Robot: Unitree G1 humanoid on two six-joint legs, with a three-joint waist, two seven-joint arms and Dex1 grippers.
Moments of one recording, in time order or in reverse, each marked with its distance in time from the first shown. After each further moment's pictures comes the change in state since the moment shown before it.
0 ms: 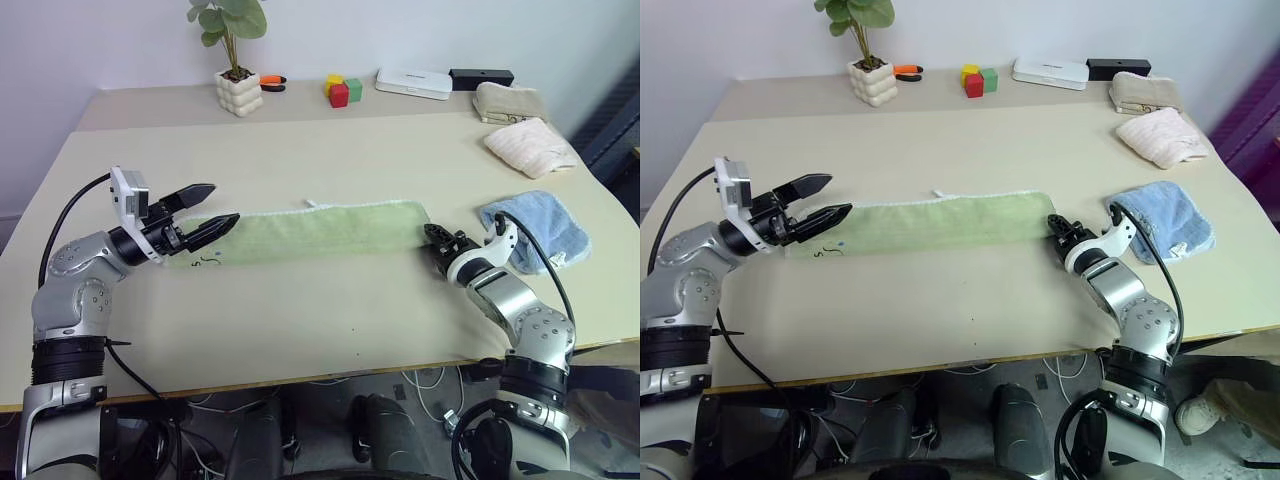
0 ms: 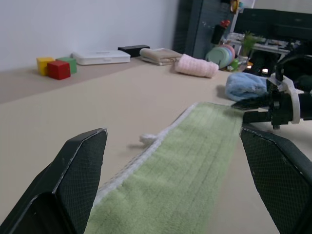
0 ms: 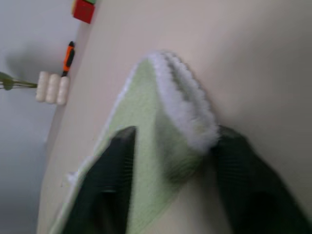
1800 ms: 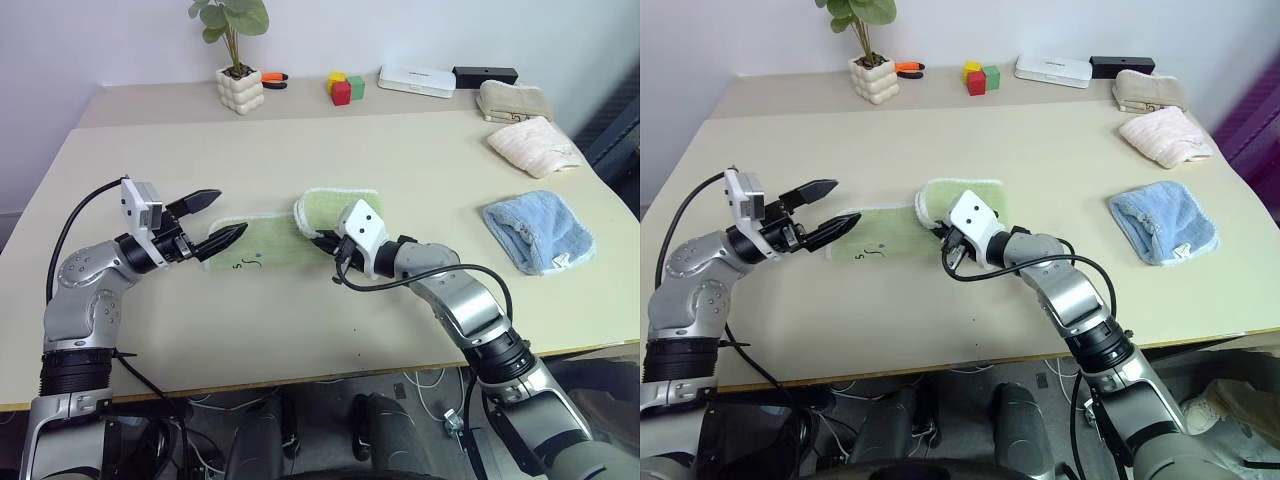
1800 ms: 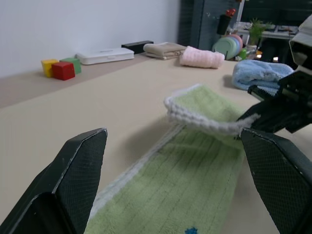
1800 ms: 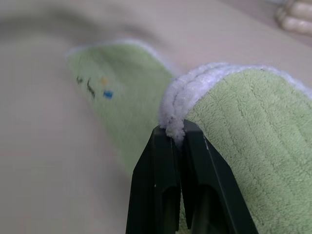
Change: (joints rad) left arm 0.055 -0.025 -0.032 -0.044 0.043 -0.105 0.041; right arm -0.140 -0.204 0.857 -0.185 -1.037 -0.381 0.869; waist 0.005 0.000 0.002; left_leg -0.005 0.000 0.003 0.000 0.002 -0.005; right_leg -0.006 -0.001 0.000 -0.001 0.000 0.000
